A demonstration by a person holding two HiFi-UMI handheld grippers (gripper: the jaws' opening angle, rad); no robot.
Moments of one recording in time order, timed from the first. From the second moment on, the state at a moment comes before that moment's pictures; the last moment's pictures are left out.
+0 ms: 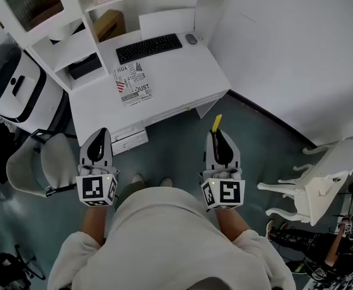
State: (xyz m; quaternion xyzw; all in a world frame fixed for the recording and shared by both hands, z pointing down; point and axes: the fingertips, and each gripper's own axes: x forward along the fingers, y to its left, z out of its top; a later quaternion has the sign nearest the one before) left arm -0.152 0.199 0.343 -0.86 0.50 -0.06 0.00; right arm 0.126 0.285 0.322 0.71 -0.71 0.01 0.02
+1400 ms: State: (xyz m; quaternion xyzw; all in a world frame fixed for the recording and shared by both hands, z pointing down) left arm -0.138 -0.009 0.389 -0.88 0.48 -0.06 -0.03; right arm 0.124 0.068 0.375 0.71 -0.70 0.04 0.09
